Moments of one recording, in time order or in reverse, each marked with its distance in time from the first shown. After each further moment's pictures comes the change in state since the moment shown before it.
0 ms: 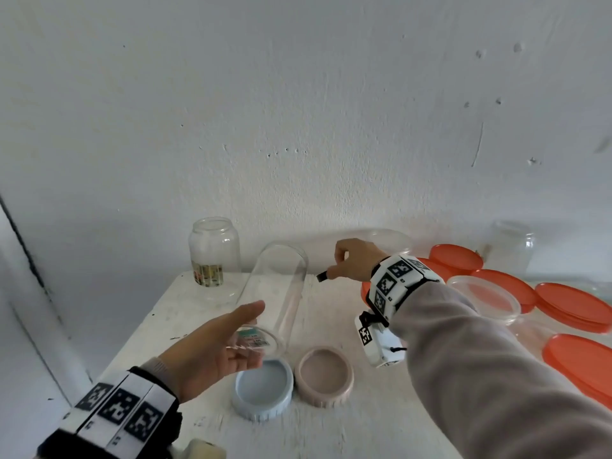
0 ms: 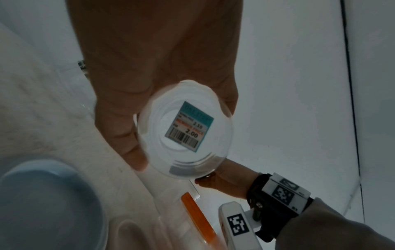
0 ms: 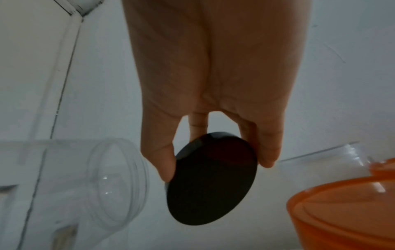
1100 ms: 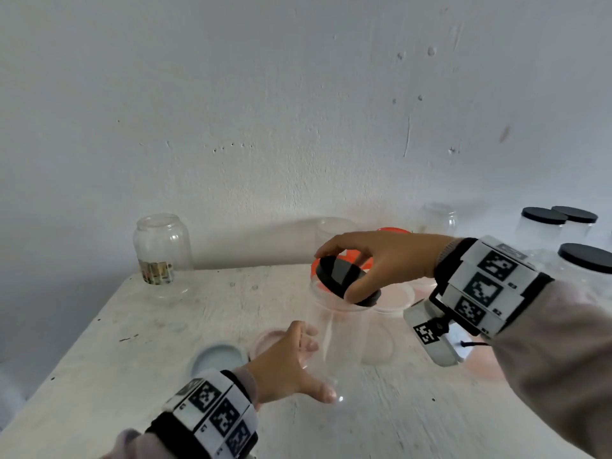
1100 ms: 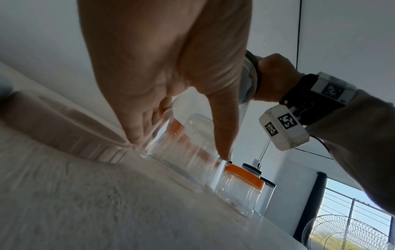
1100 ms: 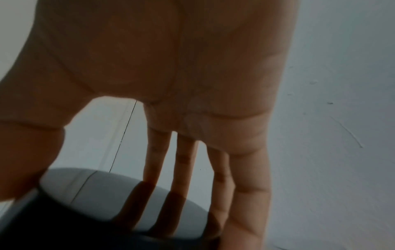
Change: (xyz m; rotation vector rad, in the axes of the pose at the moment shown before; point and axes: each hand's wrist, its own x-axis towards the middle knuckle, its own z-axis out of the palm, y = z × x) left_hand 0.009 -0.059 0.116 0.728 -0.374 0.118; right_hand -0.134 0.030 -0.080 0.037 -0.272 -0.158
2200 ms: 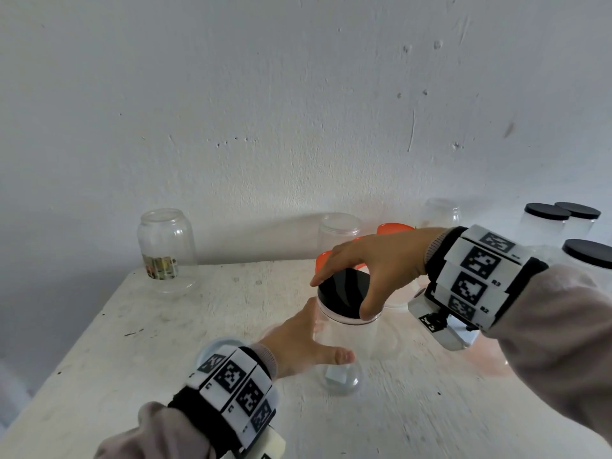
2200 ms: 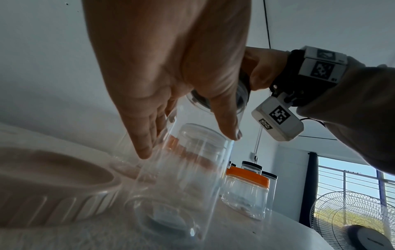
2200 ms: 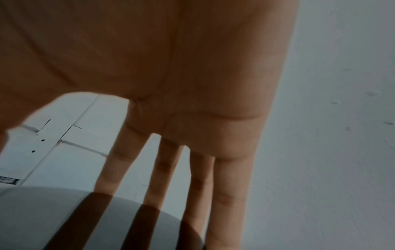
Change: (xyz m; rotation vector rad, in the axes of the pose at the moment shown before) left_hand 0.012 0.017 -0.010 0.192 -0.018 0.102; right_hand 0.010 -0.018 0.005 -0.324 -0.215 -0.046
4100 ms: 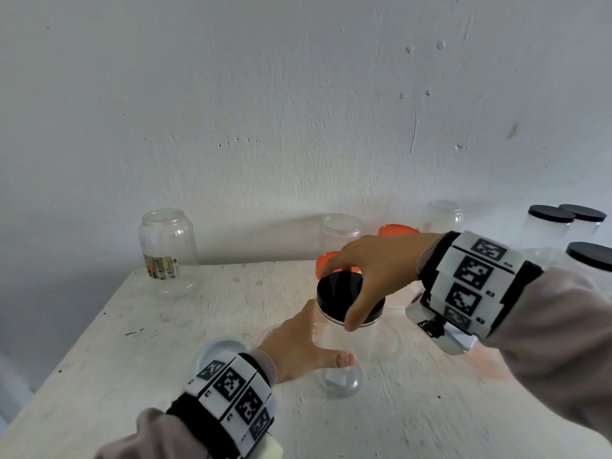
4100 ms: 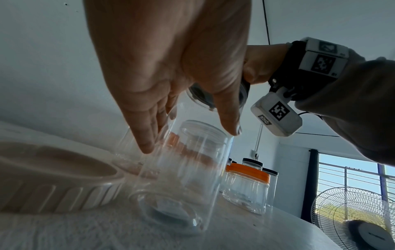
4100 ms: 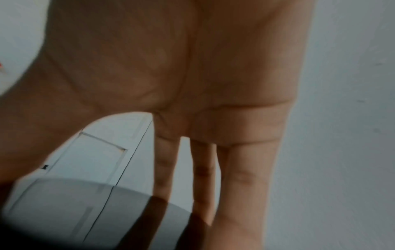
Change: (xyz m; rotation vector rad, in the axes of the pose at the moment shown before) left_hand 0.002 -0.004 0.006 0.021 0.078 0.015; right_hand 0.004 -0.002 0.004 -0.105 0.035 0.143
